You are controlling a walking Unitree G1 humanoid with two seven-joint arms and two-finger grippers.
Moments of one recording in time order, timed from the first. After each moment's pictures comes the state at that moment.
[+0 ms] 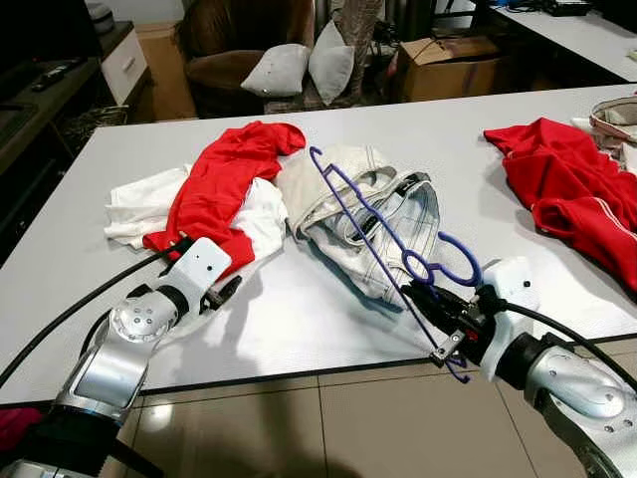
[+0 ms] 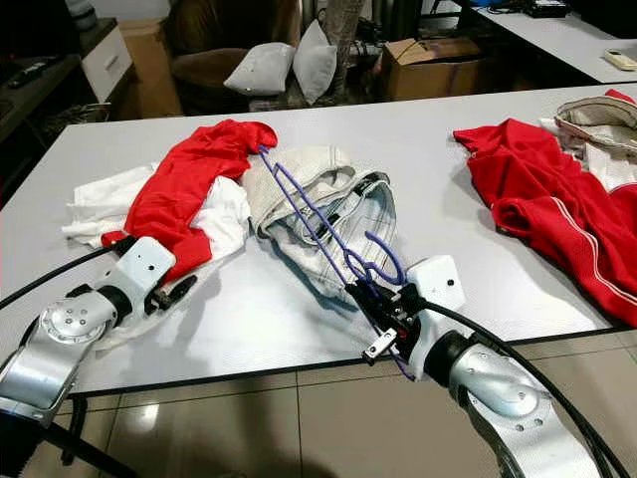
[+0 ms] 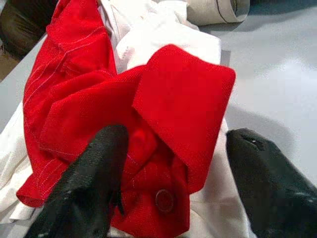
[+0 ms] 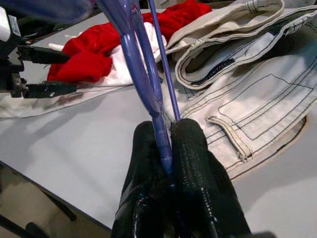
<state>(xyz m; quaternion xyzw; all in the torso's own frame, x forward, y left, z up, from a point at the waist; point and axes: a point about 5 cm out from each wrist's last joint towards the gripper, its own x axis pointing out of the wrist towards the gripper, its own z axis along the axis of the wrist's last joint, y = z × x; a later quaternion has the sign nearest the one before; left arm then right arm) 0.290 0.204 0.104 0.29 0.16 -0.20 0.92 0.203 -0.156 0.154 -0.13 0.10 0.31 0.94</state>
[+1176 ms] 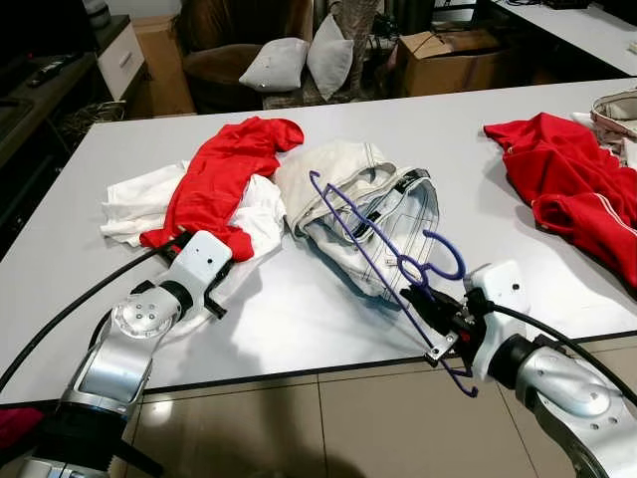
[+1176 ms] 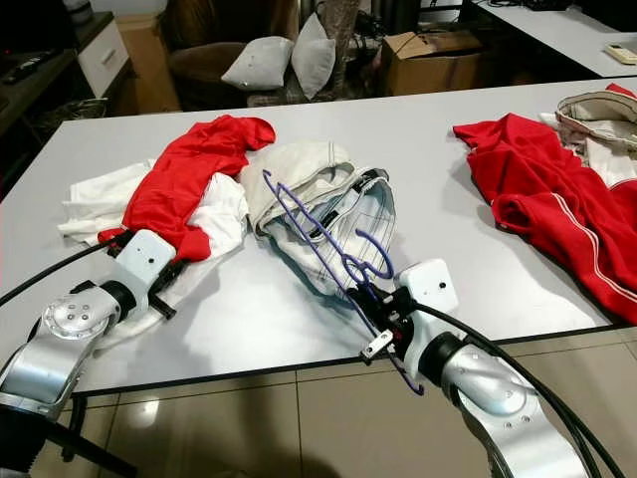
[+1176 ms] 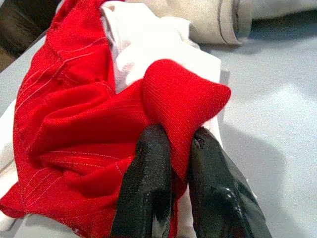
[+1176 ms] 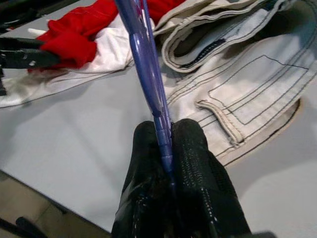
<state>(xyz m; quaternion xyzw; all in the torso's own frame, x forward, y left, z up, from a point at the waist) 0.294 0.201 0.108 0.24 0.15 -0.19 0.94 0.209 -0.157 0.145 -0.15 0.11 0.29 0.94</state>
